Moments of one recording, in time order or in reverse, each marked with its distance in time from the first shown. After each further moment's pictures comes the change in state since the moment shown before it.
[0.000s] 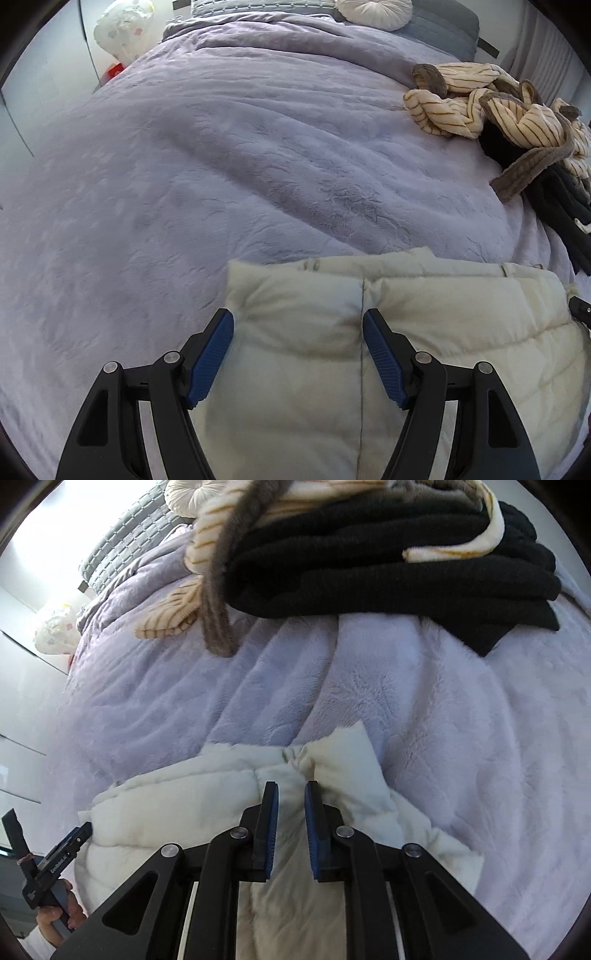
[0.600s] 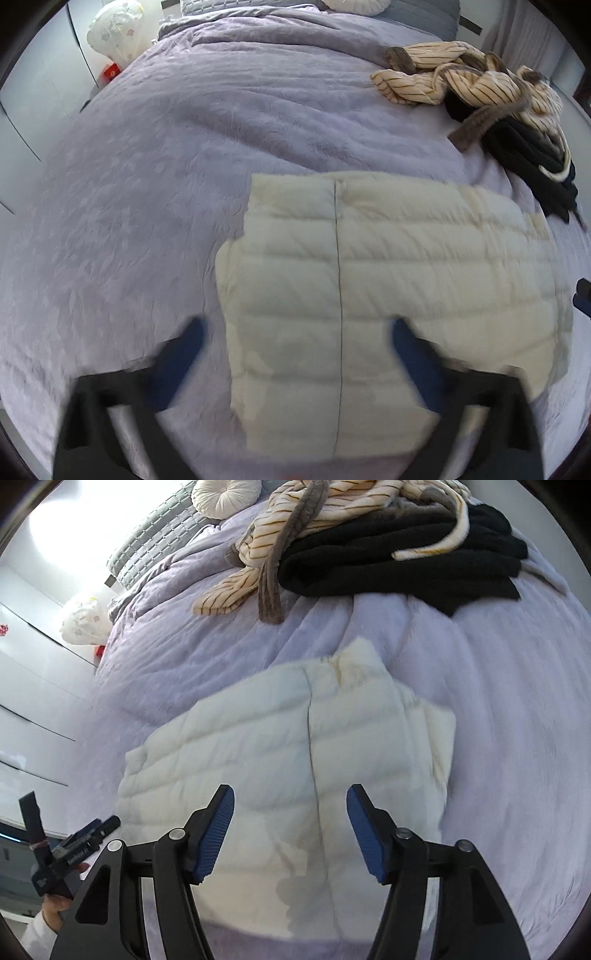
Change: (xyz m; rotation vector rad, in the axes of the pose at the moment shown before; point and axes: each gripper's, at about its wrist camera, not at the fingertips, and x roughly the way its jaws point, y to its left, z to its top) left arm -0.090 -0.001 -0.075 0.072 0.053 0.013; right arm -0.093 0.012 -0.091 0.003 0.014 0.083
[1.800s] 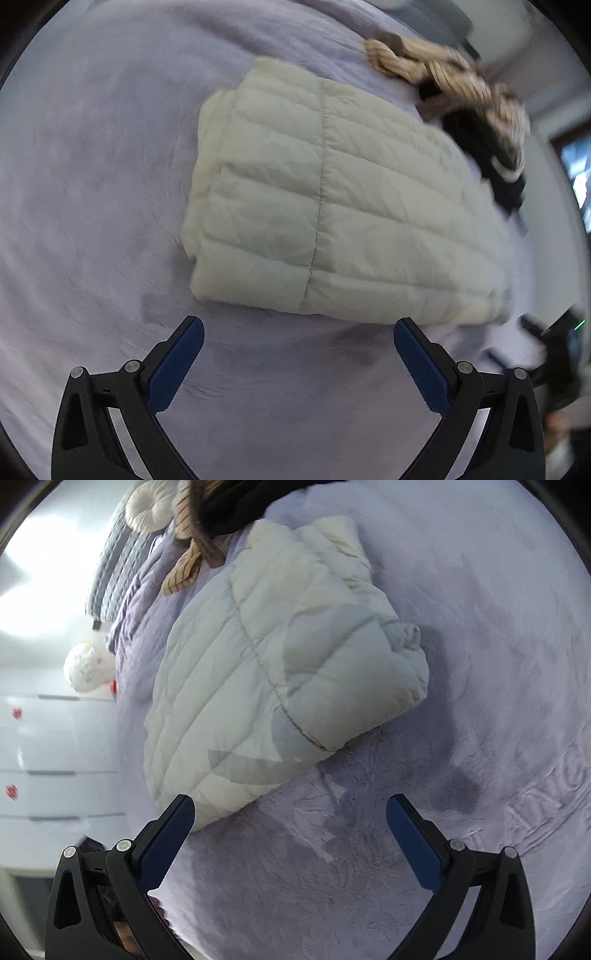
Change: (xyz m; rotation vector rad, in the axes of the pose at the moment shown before) left arm 0.006 0.026 -0.112 -0.253 0.146 -0.384; right arm 0.010 -0.061 -0.117 0.363 0.130 0.211
